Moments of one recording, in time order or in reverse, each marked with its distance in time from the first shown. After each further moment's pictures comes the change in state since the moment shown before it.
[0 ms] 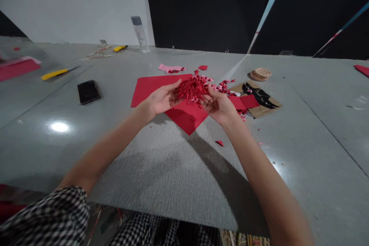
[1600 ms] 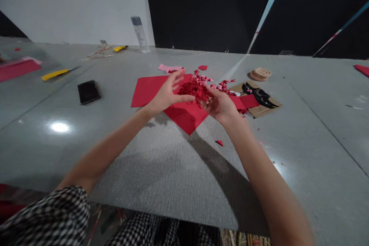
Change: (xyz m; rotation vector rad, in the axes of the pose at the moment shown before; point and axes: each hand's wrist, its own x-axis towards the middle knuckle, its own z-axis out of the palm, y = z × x) left_hand -0.022 0.007 0.020 0.793 0.010 0.451; right_hand -0.014 -0.017 0.017 0.237 0.114 0.233
